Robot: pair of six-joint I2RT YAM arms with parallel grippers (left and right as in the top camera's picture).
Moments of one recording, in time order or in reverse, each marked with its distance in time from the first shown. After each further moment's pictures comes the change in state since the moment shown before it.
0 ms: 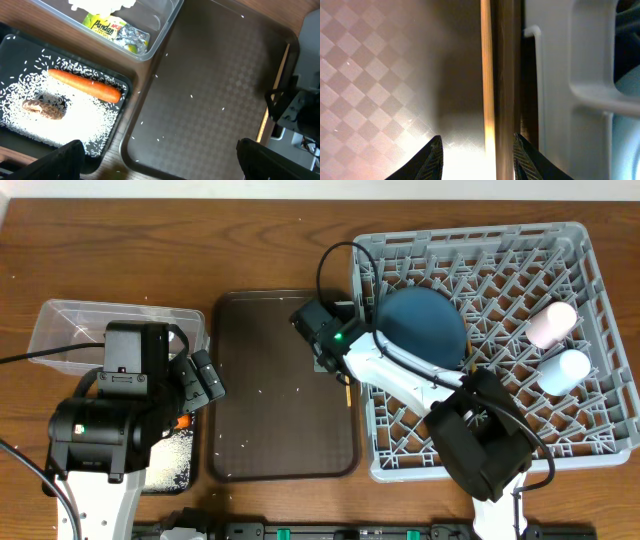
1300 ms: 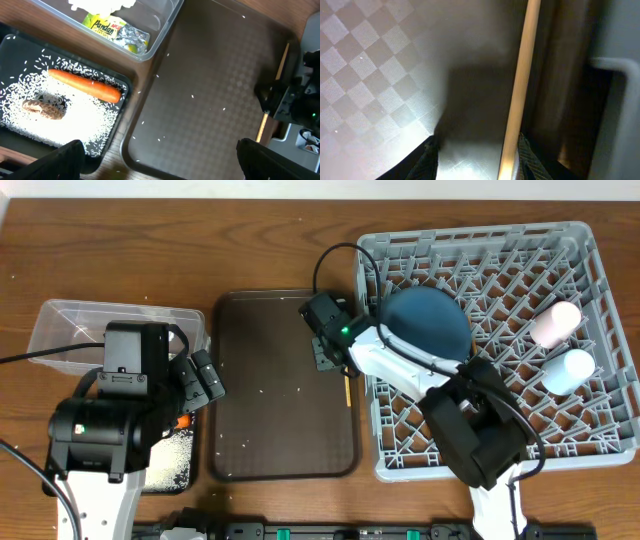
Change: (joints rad) left arm 0.000 0.000 0.000 0.000 0.000 0.000; right arm -0.043 0.051 -0.007 0.093 -0.130 -0.195
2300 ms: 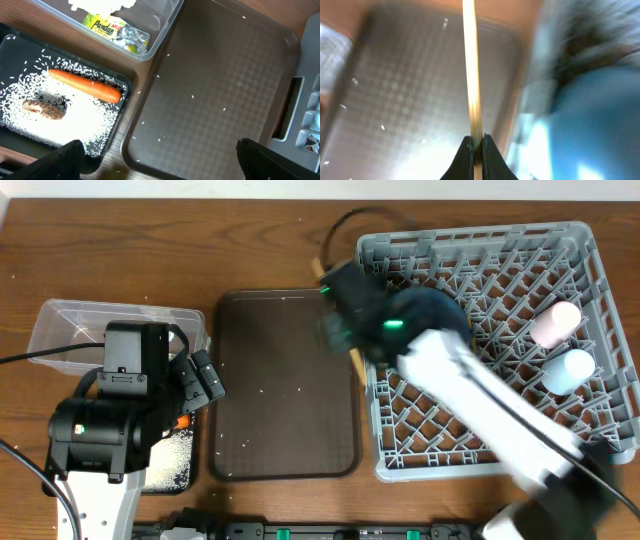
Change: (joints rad) left arm 0.000 0.000 0.000 0.000 0.000 0.000; right arm -0.016 -0.407 0.099 -0.240 -0.001 -0.158
